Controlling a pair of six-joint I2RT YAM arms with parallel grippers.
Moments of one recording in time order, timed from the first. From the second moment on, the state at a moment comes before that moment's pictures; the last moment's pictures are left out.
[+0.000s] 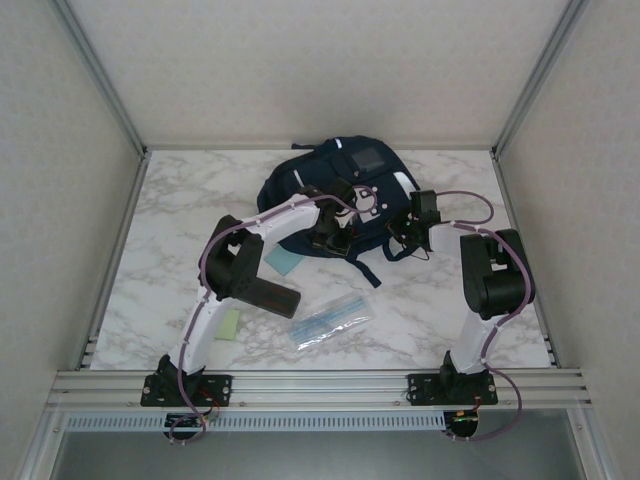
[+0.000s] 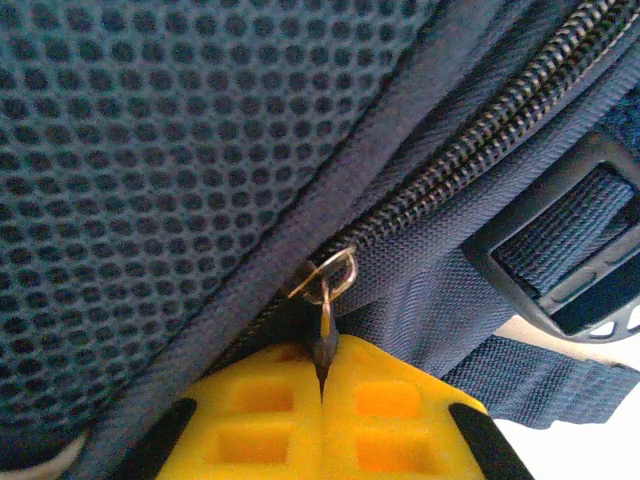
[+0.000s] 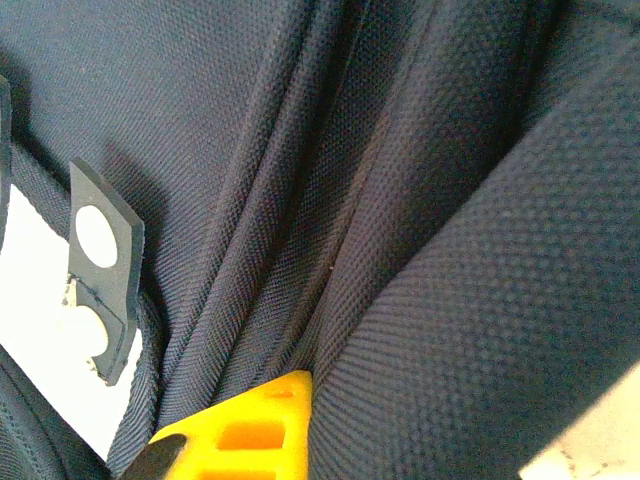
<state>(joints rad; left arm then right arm) -0.73 2.35 1.95 -0.91 0.24 -0.36 0.20 1.83 0.96 0.00 -0.21 0.87</state>
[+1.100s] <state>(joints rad) -0.67 2.21 2.01 -1.16 0.19 -0.29 0.12 1.80 1.02 -0.18 -0.24 0.76</state>
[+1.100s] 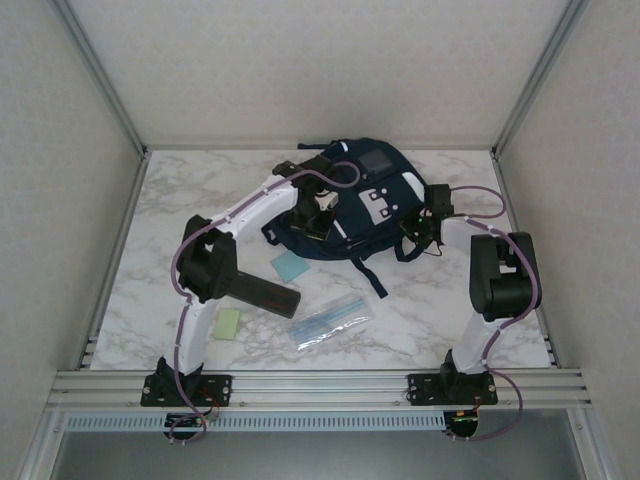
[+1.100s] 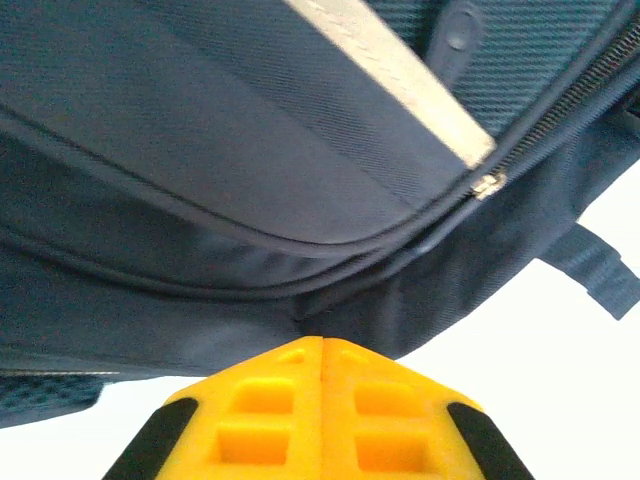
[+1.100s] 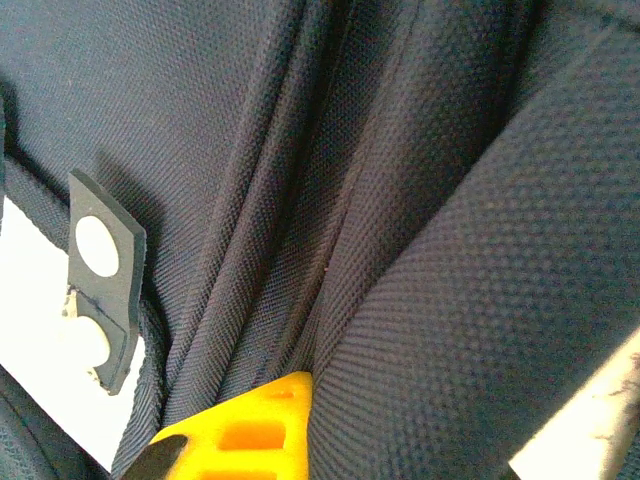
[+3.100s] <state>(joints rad) -0.78 2.22 1.79 -0.75 0.36 -0.44 0.11 1.77 0.94 -0.09 -0.25 0.80</state>
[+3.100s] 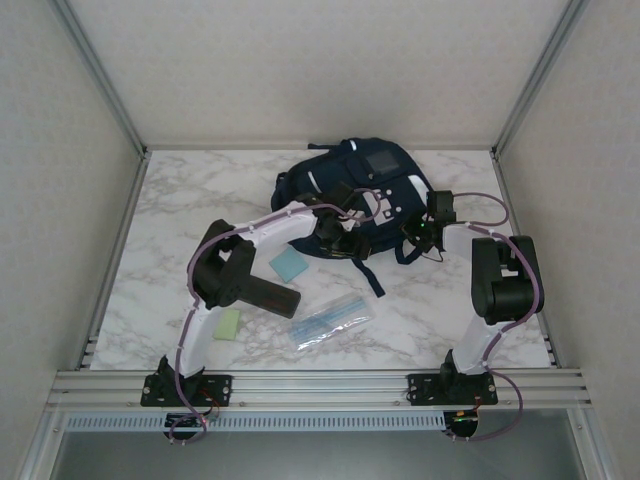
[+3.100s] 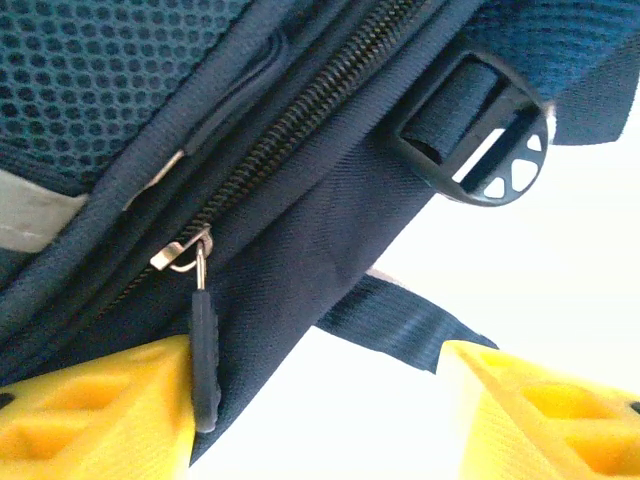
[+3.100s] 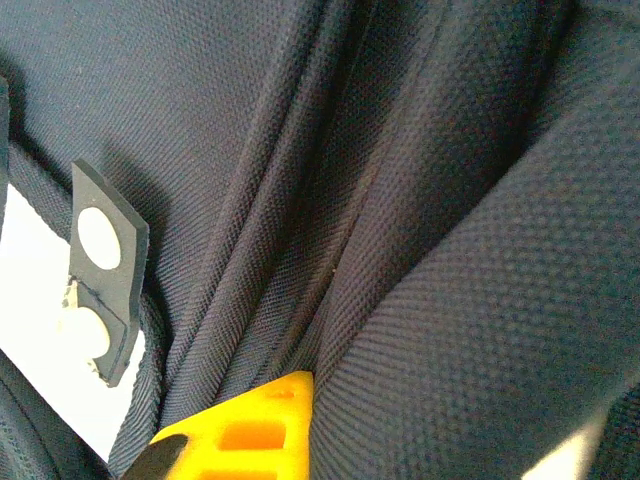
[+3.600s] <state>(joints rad) -0.78 2.25 1.90 -0.87 0.29 -0.43 0.11 1.77 0.94 -0.10 -0.25 0.80</state>
